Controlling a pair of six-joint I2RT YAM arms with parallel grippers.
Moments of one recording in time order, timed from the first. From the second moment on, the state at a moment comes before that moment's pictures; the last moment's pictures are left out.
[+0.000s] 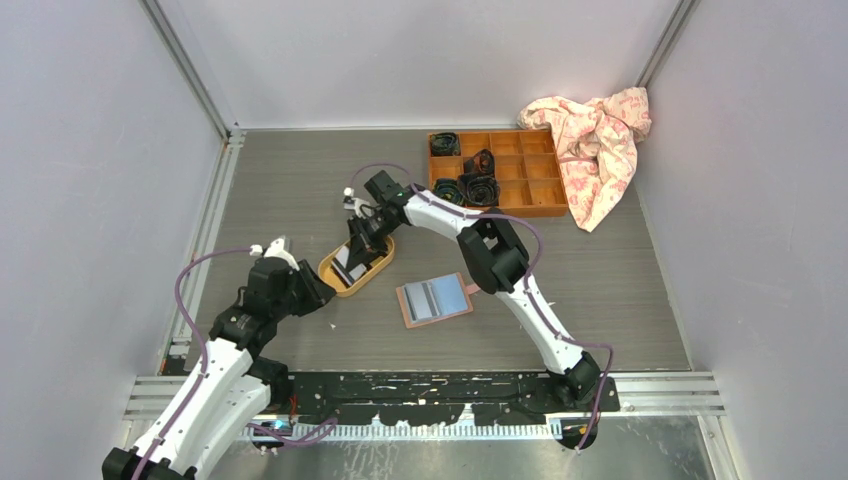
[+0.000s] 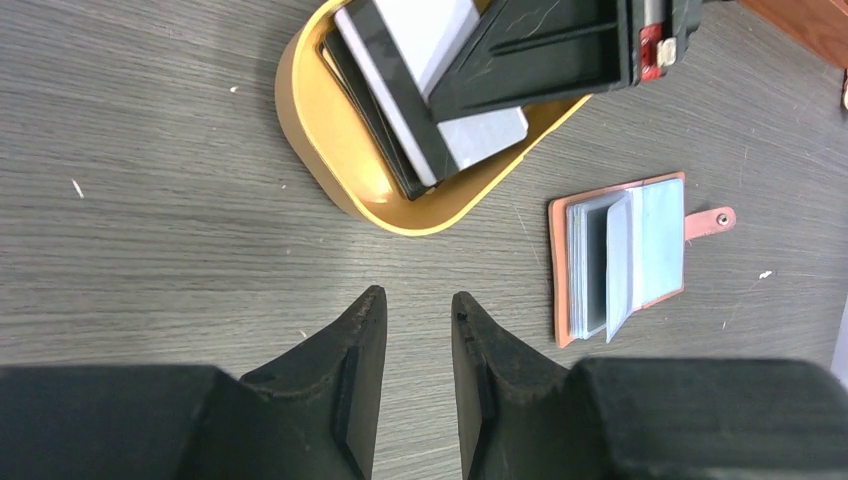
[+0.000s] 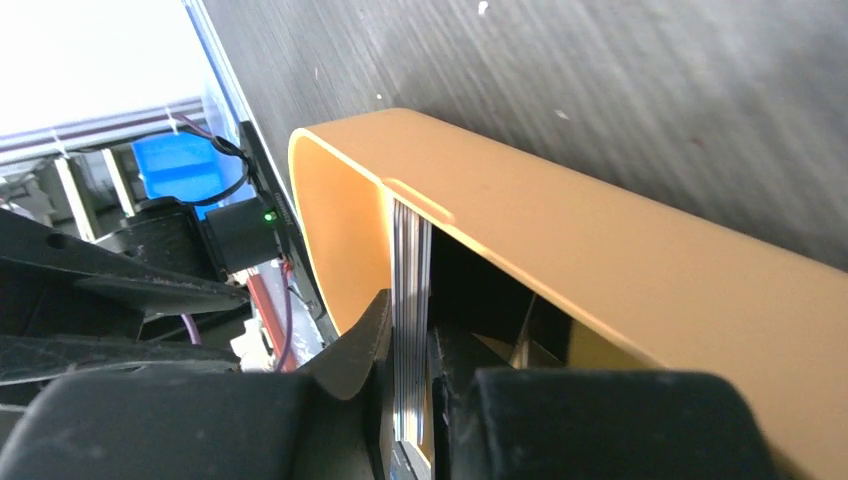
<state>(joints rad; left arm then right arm) -0.30 0.62 0.42 -0.49 0.07 -0.68 0.76 2.55 2.11 -0.62 -0.91 0.42</state>
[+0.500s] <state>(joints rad) -0.30 0.61 0.42 -0.49 0.07 -0.68 0.74 2.55 2.10 -0.55 -0.96 0.48</state>
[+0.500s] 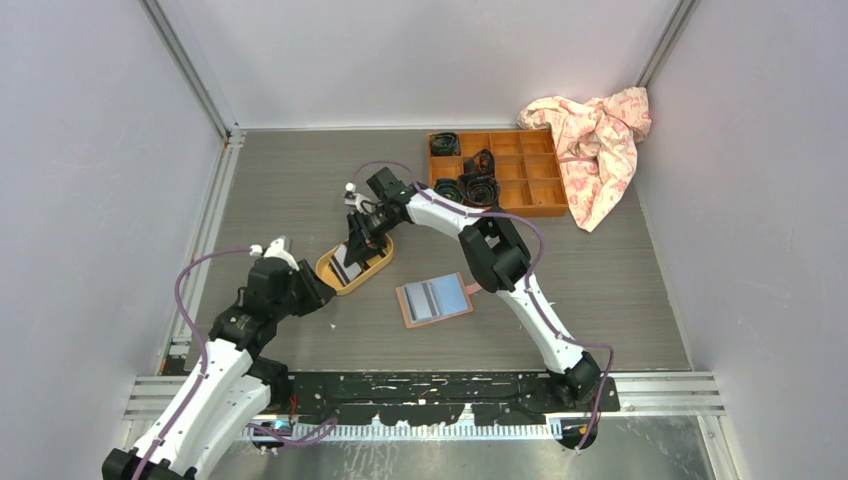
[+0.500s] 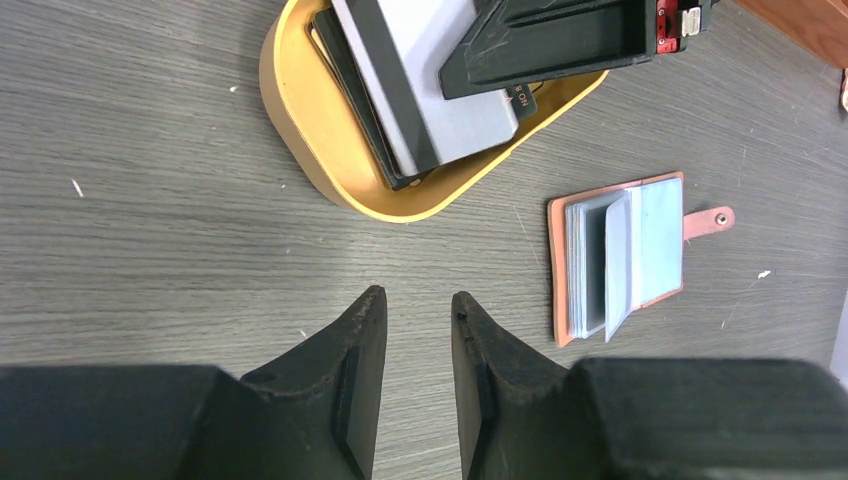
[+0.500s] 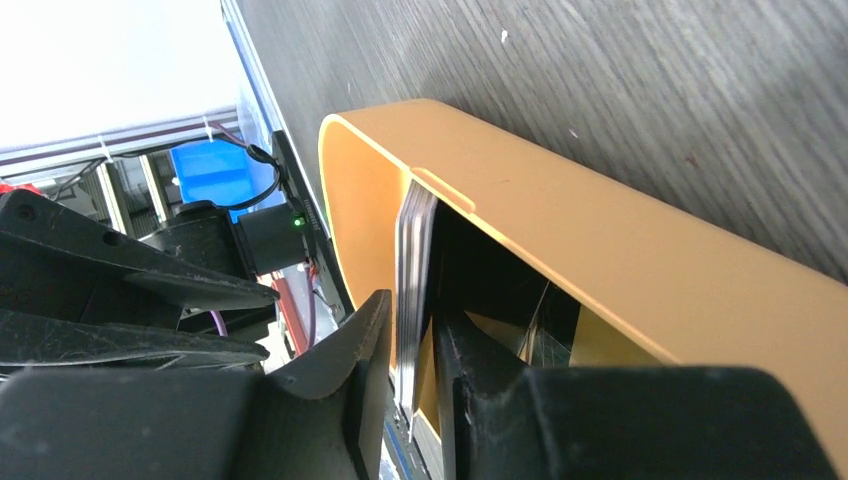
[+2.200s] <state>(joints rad) -0.30 0.46 0.34 -0.25 0.32 -0.81 0.66 2.29 1.93 -0.62 -0.89 0.31</state>
